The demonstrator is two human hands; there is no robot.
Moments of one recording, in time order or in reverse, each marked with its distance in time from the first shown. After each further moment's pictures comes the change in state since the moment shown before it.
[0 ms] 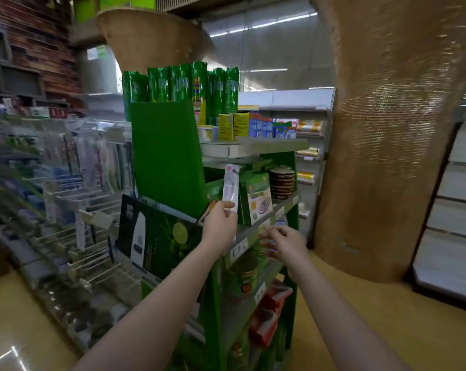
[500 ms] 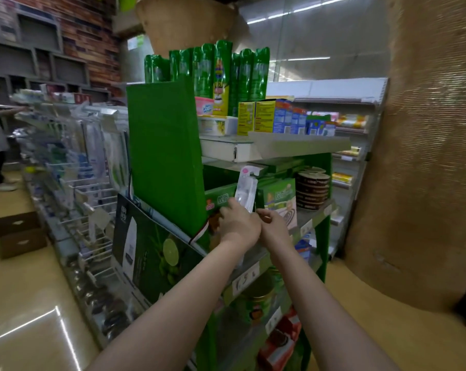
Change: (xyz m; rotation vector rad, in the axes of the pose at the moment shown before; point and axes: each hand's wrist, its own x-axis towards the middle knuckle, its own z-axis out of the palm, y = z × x) left_hand 0.093 -0.002 0.055 0.411 0.137 -0.191; right_hand 0.137 -0.004 0.056 -0.118 -0.129 -0.112
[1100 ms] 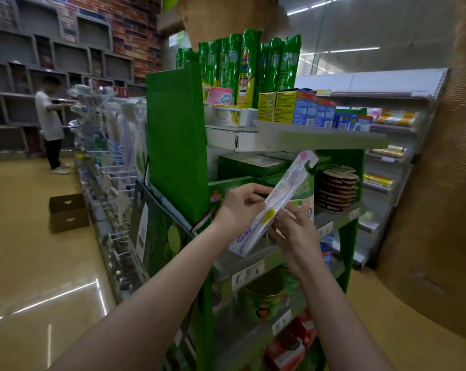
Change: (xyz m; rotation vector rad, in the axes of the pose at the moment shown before) left_hand -0.005 -0.002 -0.021 -0.387 -0.083 0.340; right_hand -0.002 0.018 -0.033 0.635 -0.178 0.002
